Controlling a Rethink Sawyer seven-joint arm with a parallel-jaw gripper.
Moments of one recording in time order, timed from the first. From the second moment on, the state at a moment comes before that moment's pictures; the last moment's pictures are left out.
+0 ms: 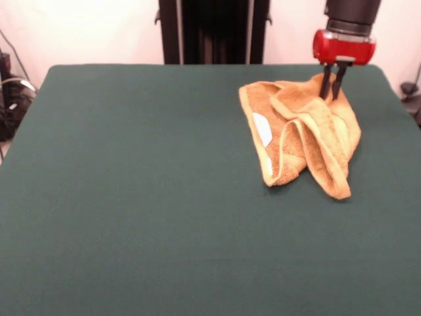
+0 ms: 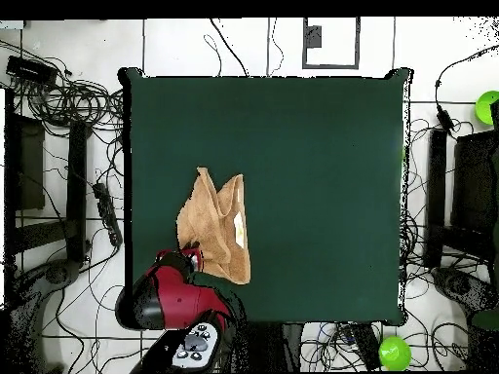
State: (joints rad) arm 0.35 -0.54 -0.17 2.06 0.25 -0.18 1.66
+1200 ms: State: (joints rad) arm 0.40 -0.54 -0.21 2.06 0.32 -0.18 1.66
